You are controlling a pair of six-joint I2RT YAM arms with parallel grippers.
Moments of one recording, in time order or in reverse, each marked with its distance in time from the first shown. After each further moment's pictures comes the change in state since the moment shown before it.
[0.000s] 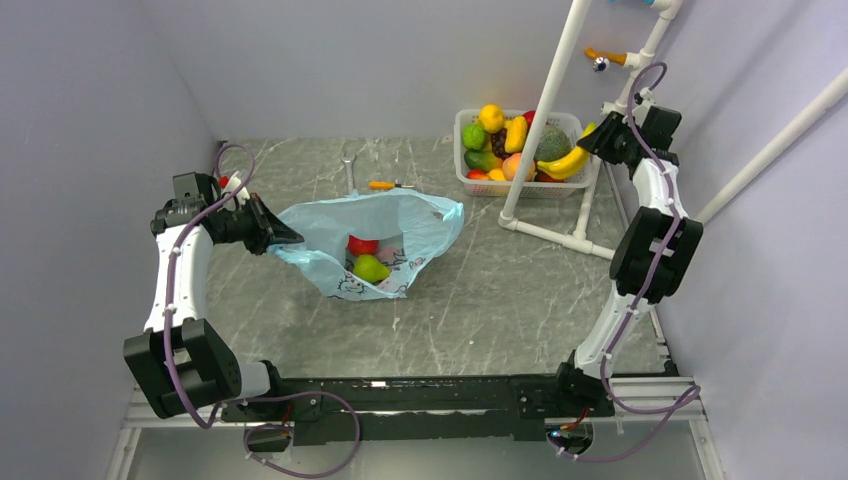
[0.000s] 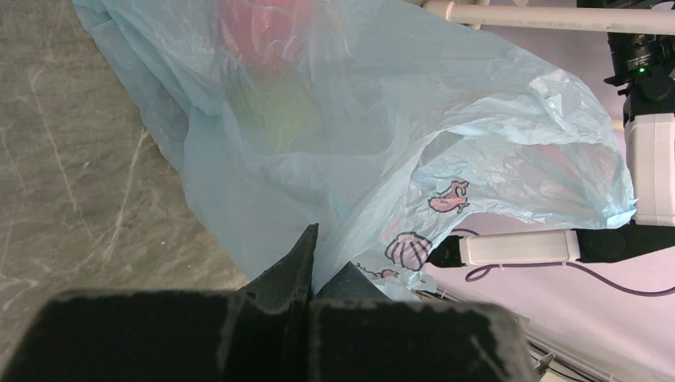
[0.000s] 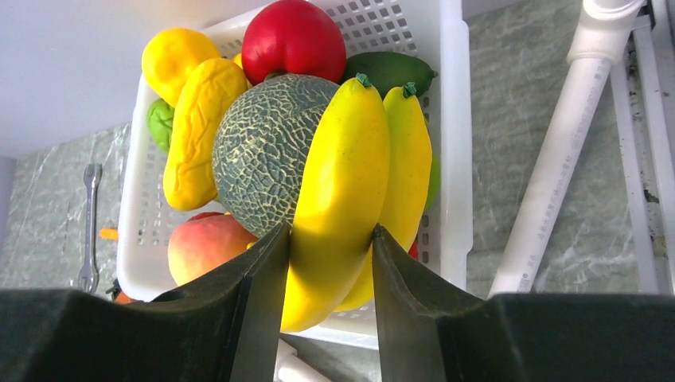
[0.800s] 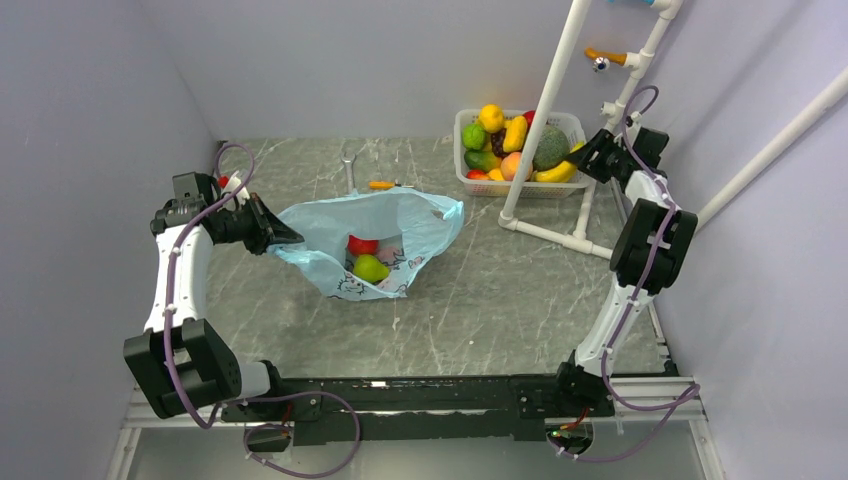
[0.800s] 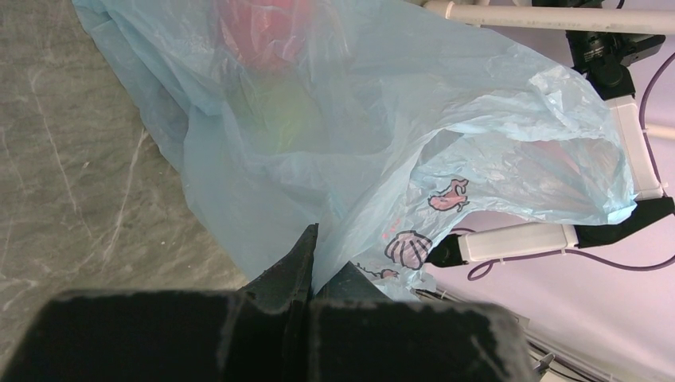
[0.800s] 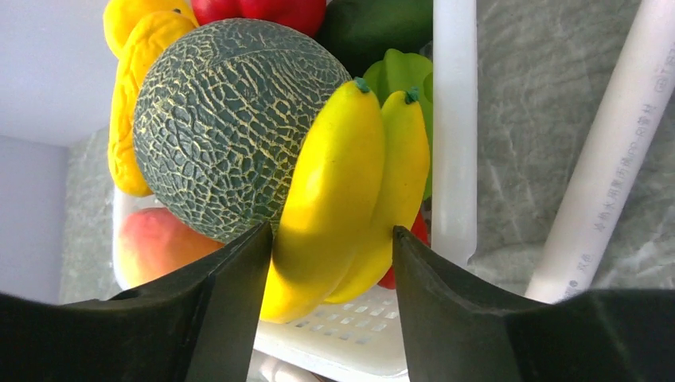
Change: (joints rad) left arm 0.000 -0.002 0.000 0.000 0.001 0.000; right arm -0.018 0.097 -0.102 0.153 -0.125 0.116
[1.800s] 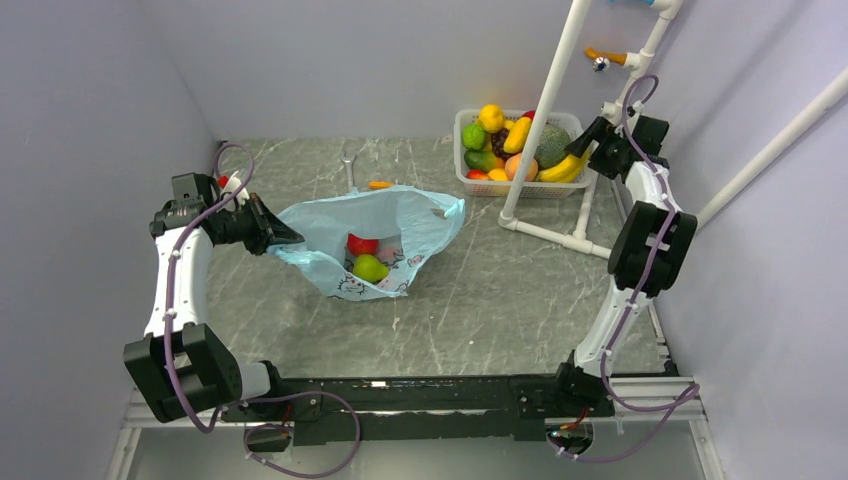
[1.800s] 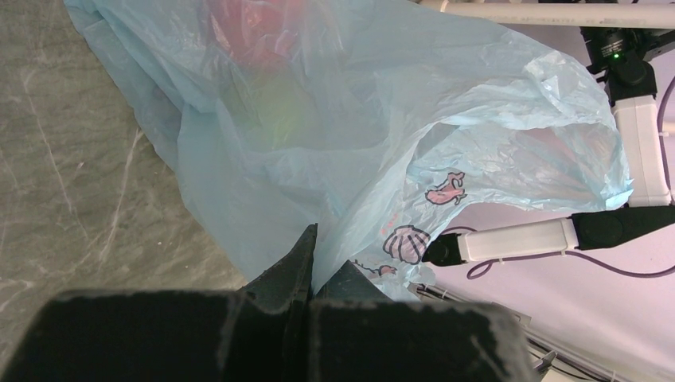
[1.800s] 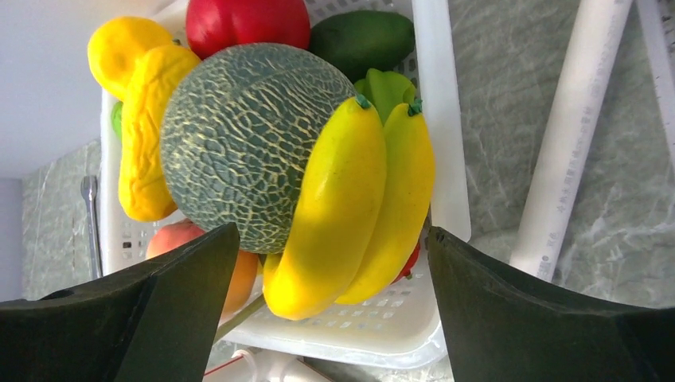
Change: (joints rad) left arm 0.000 -0.017 -0.003 0.000 0.008 0.000; right arm 0.031 -0.056 0.080 -0.153 0.180 -0.035
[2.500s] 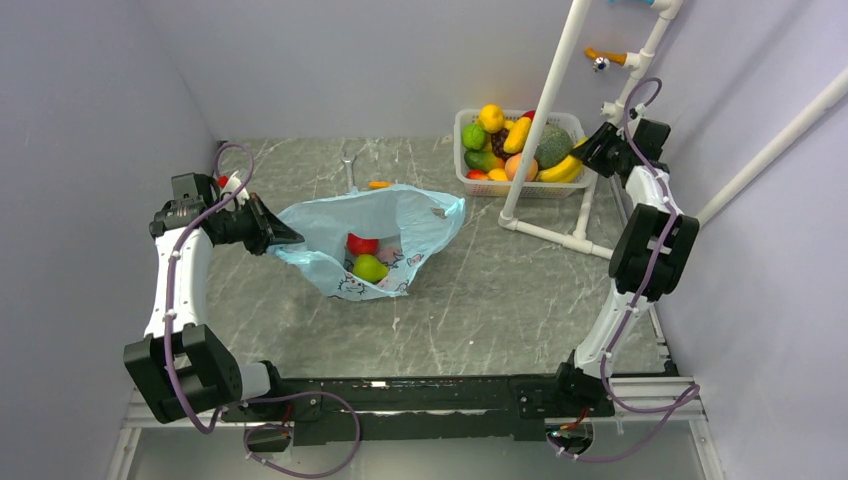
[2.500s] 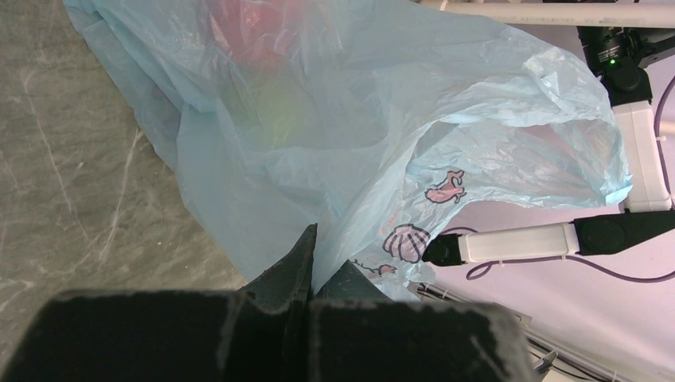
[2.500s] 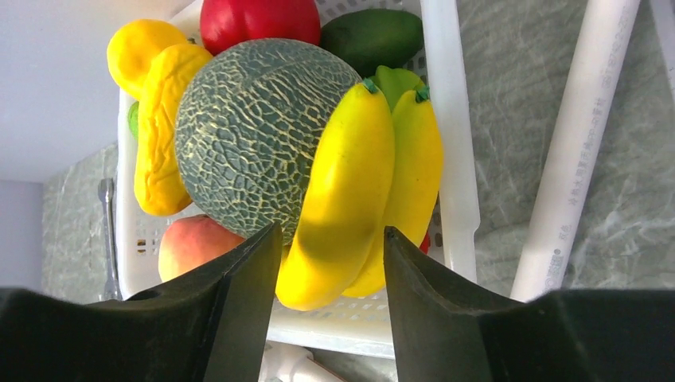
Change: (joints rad) left arm 0.000 -0.003 0.000 0.000 0.000 0.000; right arm -0.006 -0.024 -0.080 0.077 -0.028 0.052
